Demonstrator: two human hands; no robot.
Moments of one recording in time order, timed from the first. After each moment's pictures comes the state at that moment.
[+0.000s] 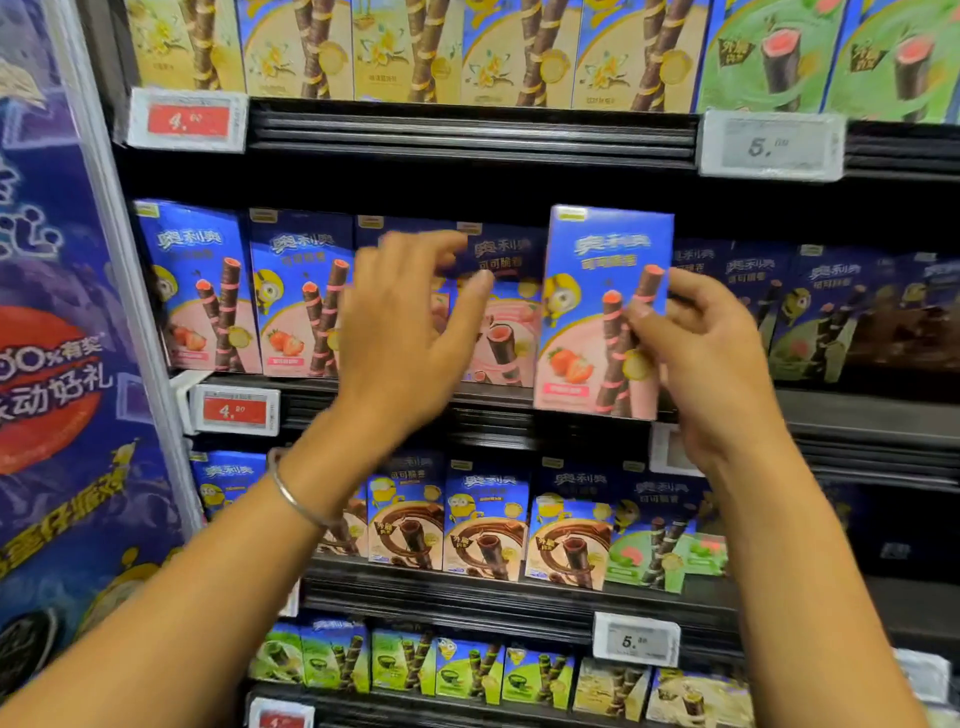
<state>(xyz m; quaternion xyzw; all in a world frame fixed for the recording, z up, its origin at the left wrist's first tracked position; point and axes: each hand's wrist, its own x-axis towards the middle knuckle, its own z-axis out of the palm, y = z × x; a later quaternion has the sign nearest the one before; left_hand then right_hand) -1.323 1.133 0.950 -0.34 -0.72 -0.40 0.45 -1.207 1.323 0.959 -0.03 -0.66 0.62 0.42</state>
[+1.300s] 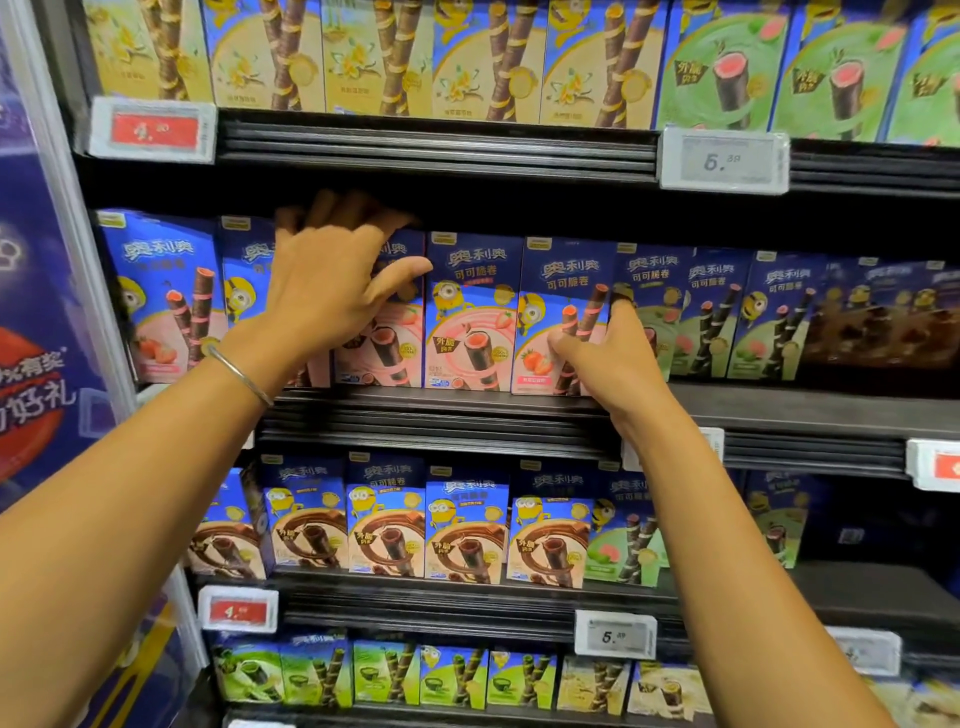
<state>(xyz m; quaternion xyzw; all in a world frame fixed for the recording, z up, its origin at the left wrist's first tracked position) -1.414 1.107 0.997 -0.31 -0.80 -0.09 0.51 -1.266 1.346 0.944 -0.10 -0.75 0.54 0.37</state>
